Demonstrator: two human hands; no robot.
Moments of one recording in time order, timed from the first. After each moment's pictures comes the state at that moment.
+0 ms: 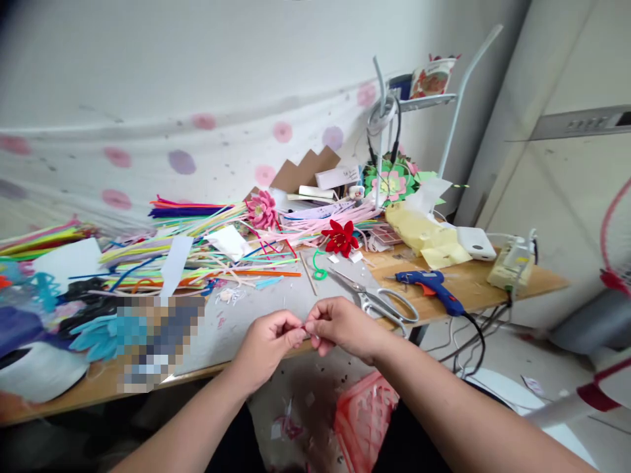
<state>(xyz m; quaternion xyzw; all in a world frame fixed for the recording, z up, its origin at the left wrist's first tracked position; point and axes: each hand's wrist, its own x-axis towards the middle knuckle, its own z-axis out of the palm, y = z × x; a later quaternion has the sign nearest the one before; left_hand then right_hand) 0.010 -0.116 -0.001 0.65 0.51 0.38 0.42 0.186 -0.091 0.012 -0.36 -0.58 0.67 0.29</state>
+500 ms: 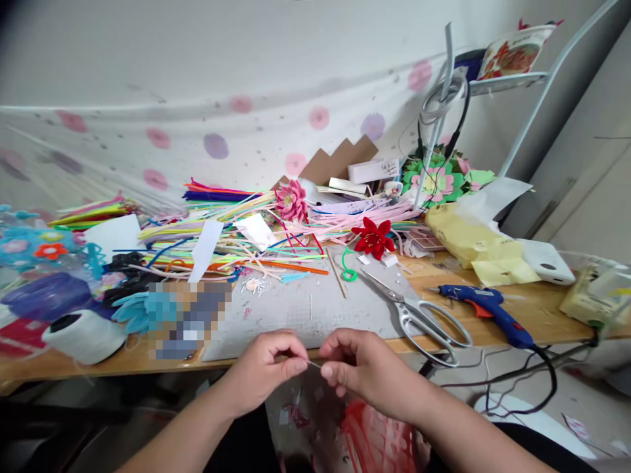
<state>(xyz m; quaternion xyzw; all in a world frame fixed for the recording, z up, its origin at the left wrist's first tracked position) -0.049 -0.134 0.003 0.70 0.50 0.31 0.40 0.163 -0.112 0.004 -0.36 -0.66 0.63 0.22</state>
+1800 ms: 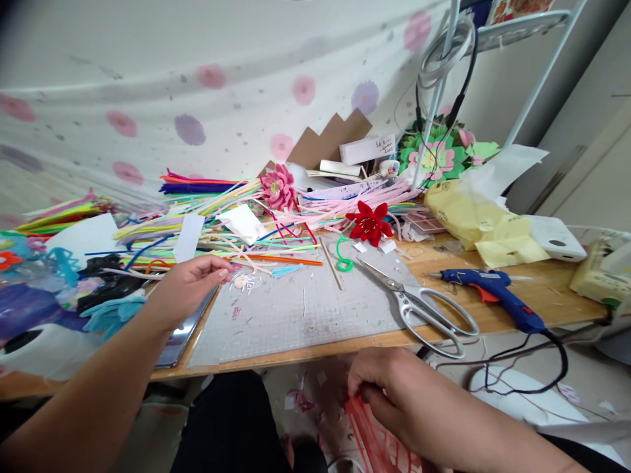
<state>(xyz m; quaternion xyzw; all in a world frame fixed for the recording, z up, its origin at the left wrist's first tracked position) -0.144 -0.060 0.051 0.66 0.63 0.35 0.22 0.200 -0.120 0.011 -0.39 -0.83 0.39 0.10</state>
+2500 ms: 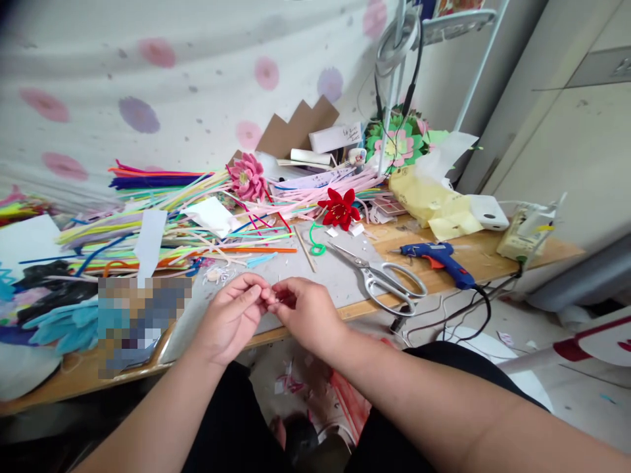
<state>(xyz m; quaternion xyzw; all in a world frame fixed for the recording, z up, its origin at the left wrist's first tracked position) -0.024 -0.094 -0.001 0.41 0.34 0.56 0.64 0.122 -0.084 -0.014 -0.41 -0.66 0.47 0.42</state>
